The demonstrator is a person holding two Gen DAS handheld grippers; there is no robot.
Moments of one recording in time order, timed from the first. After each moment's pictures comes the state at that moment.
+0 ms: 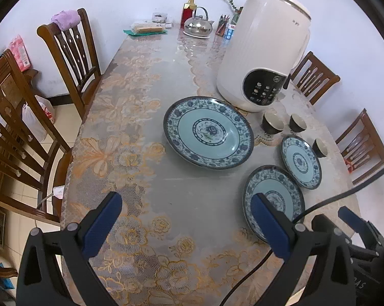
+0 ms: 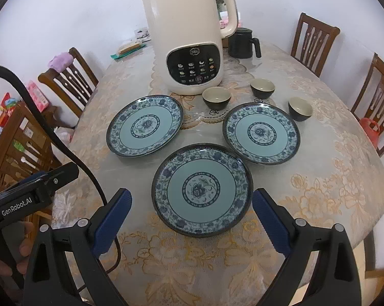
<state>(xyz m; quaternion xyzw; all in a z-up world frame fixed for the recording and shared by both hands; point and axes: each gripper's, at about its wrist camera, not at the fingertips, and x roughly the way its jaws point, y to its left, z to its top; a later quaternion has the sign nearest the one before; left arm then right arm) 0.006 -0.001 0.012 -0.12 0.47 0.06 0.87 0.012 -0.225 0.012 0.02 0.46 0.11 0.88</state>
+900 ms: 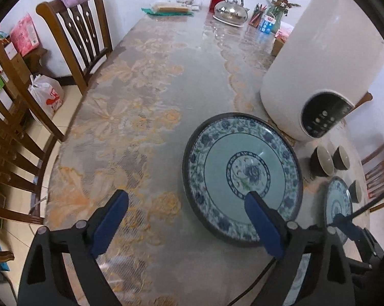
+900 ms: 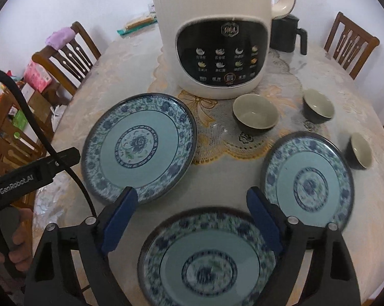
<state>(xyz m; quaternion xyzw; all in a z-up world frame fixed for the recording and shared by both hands) 0.124 0.047 -0.045 -0.16 0.50 0.11 0.84 0.149 -0.183 -0.049 -0.02 0.51 0.16 0.85</state>
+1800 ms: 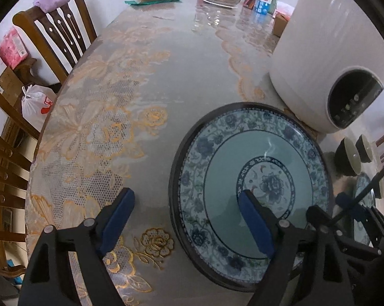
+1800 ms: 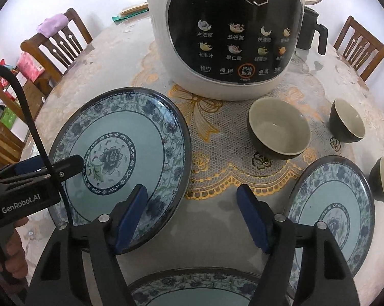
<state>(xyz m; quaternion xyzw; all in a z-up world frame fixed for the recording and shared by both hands) 0.169 0.034 -0.092 -0.11 0.53 0.10 0.84 0.203 -0.161 -0.090 -0.05 0.52 0.15 0.84</state>
